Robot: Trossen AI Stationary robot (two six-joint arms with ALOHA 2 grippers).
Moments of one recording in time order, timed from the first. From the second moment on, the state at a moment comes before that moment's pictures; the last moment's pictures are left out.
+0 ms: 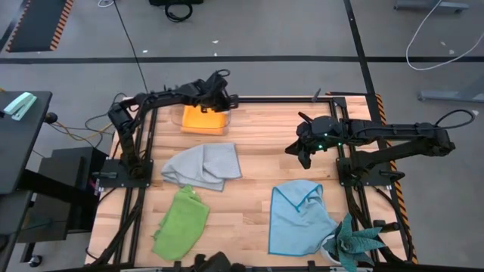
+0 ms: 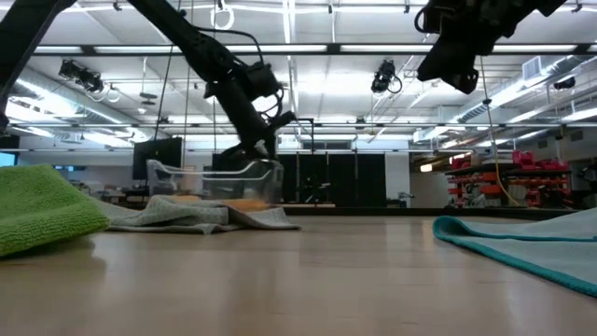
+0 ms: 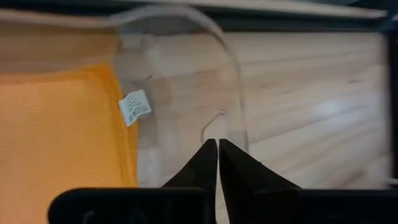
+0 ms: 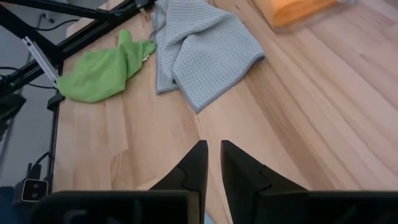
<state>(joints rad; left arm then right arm) 0.65 1.87 1.34 -0.38 0.11 -0.86 -0.11 0.92 0.78 -0.51 -0.09 0.42</state>
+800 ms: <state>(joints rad) 0.51 2.15 2.03 -0.49 0.24 -0.65 -0.15 0.92 0.78 -0.41 -0.08 0.49</state>
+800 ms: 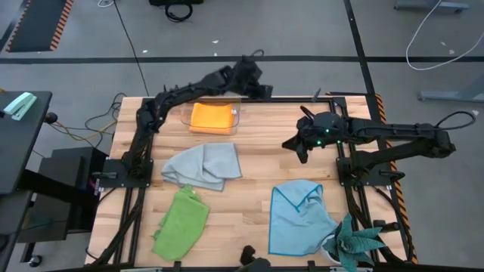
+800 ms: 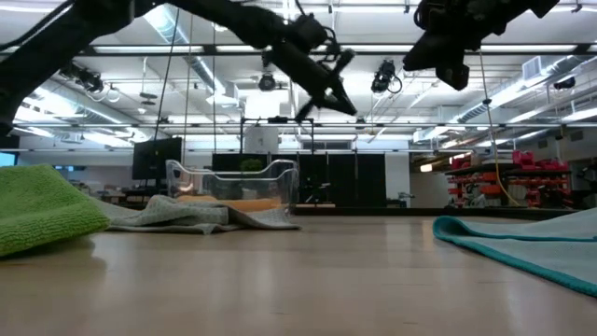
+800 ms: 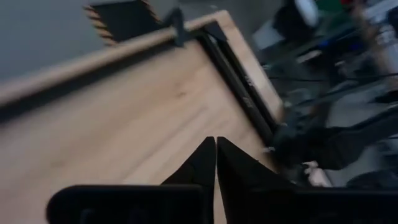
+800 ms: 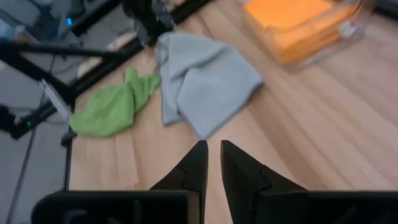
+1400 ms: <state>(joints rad) 0.58 1.93 2.30 -1.38 -0.26 -0.46 -0.41 1.31 1.03 -0.30 -0.14 0.42</state>
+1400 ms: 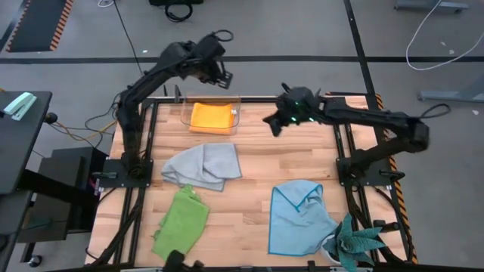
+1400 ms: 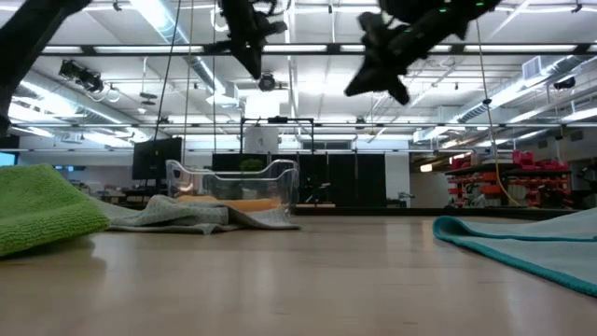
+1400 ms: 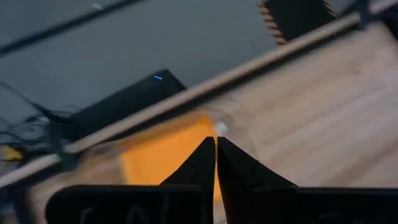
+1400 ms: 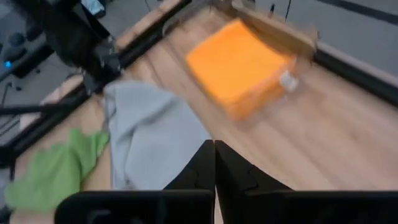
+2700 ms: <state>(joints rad) 0.65 1.77 2.30 -1.47 -0.29 -0.18 -0.47 2.25 2.02 -0.93 0.02 0.24</state>
